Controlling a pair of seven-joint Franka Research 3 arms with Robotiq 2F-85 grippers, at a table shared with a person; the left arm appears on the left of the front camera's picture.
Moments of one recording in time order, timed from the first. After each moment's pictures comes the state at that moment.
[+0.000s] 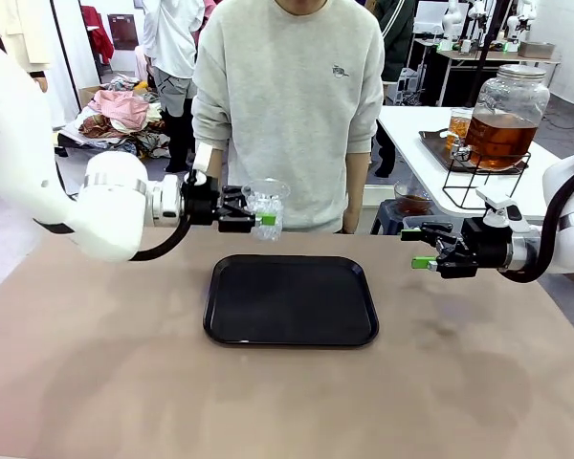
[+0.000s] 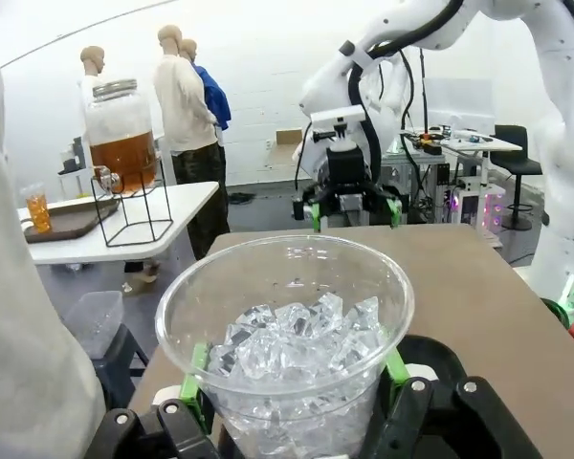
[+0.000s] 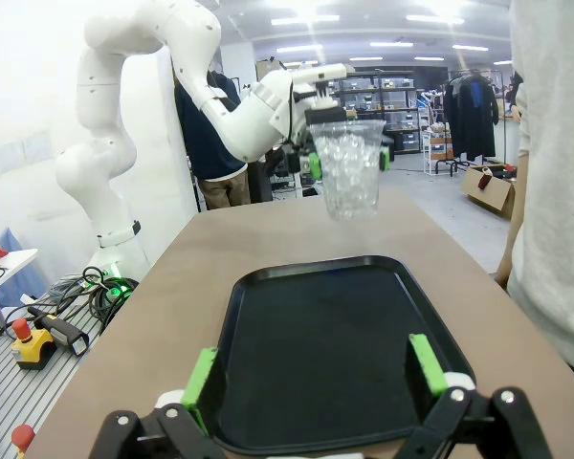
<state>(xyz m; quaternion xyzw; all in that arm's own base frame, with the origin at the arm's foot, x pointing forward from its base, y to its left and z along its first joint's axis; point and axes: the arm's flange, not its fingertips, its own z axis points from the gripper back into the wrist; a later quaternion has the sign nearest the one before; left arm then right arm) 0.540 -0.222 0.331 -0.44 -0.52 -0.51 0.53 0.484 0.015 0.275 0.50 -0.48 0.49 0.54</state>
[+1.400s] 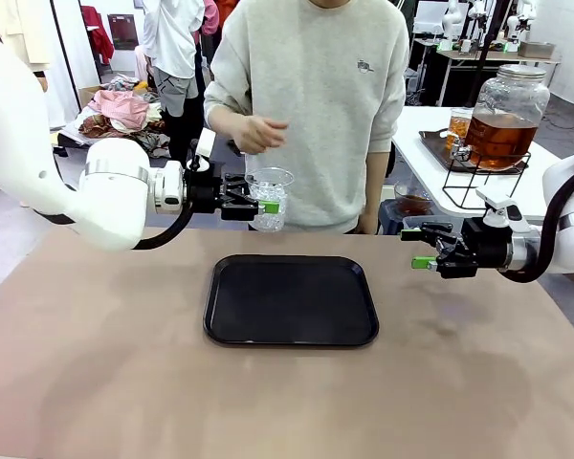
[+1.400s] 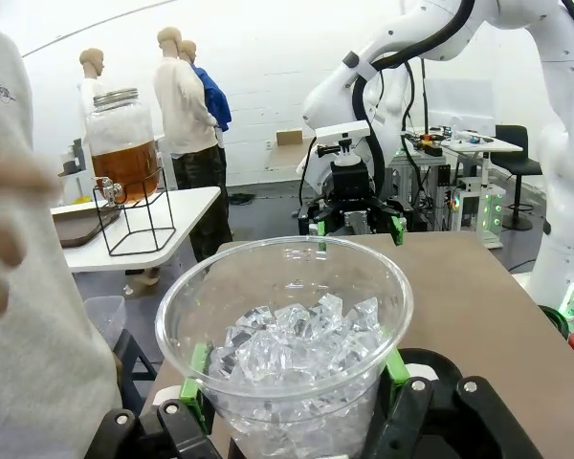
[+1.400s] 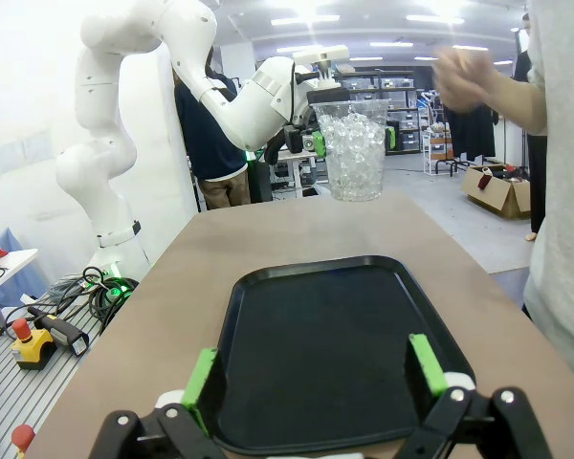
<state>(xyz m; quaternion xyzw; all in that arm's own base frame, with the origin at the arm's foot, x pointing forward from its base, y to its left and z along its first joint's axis) 0.545 -0.227 0.352 -0.44 -0.52 -0.51 0.52 0.484 0.015 0.275 0.50 -0.48 0.49 0.54</state>
